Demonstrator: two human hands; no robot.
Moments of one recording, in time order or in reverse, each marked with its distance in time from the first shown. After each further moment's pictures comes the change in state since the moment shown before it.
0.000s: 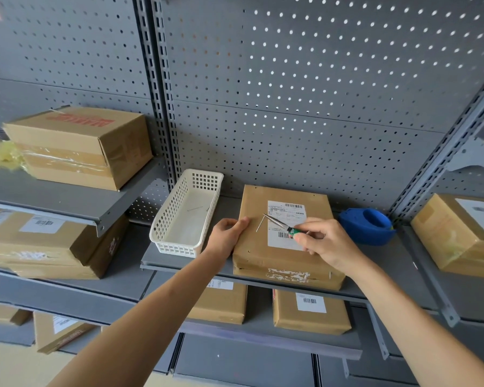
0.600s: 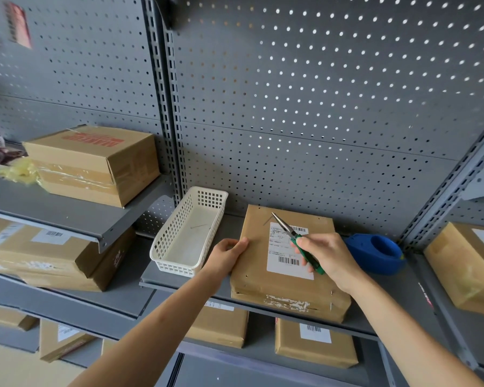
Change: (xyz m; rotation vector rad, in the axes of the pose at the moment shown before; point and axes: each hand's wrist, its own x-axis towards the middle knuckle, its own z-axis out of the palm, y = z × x) left_hand 0.001 0.002 -0.001 -0.004 -0.038 -0.048; right_hand 0.027 -0.003 -0.009 0.192 0.080 0.112
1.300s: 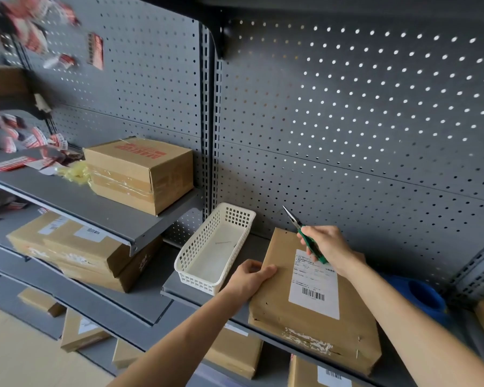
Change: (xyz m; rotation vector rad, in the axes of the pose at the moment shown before) left_hand -0.007 0.009 0.004 0.073 0.048 -0.021; right_hand 0.113 -0.014 0.022 -0.025 -0.002 0.050
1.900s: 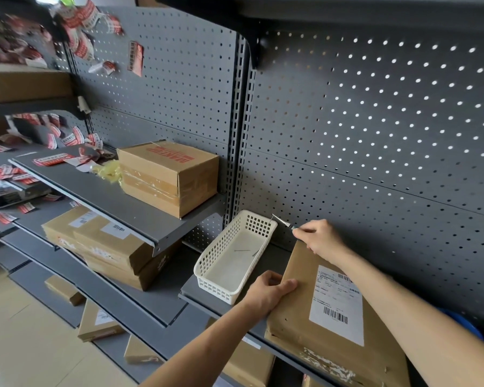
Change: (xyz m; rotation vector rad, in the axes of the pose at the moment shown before) left_hand 0.001 0.001 -0.001 -0.006 0.015 0.004; right_hand 0.062 -0.019 0.049 -0.543 -0.069 -0.199
